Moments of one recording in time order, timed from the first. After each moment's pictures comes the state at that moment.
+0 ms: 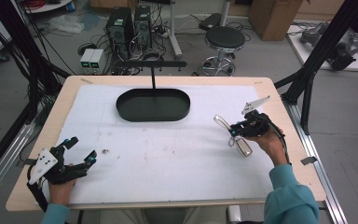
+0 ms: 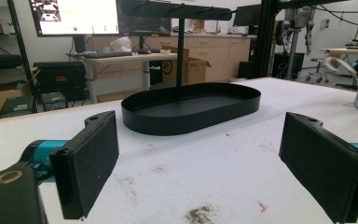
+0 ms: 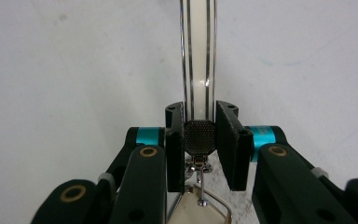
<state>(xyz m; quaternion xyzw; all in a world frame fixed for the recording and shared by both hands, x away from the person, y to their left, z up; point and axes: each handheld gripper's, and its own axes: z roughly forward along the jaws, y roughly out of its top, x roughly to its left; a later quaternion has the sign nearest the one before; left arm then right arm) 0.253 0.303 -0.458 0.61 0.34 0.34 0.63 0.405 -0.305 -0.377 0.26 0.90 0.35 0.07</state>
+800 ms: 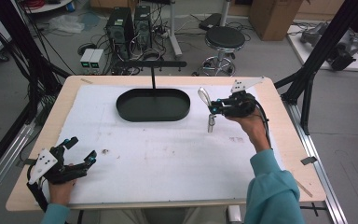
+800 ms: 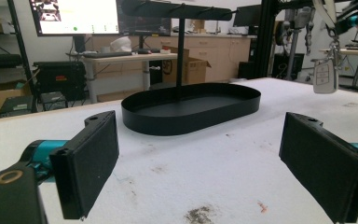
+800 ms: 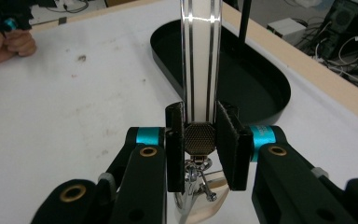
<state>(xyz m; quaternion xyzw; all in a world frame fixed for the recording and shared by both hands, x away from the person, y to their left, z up) 0.253 0.303 -0.458 0.61 0.34 0.34 0.63 0.430 -0.246 -0.323 0.20 0.85 0.49 0.09</state>
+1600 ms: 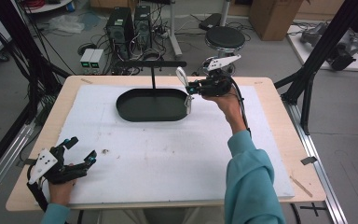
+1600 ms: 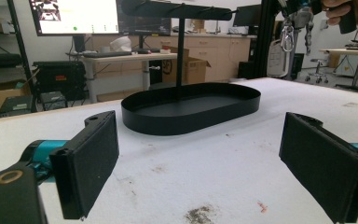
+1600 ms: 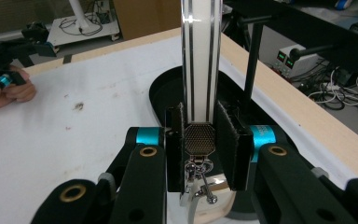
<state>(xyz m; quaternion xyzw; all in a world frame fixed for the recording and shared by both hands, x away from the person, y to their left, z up) 0.254 0.304 -0.458 0.61 0.34 0.34 0.63 0.484 -0.183 -0.302 0.19 0.83 0.52 0.06</state>
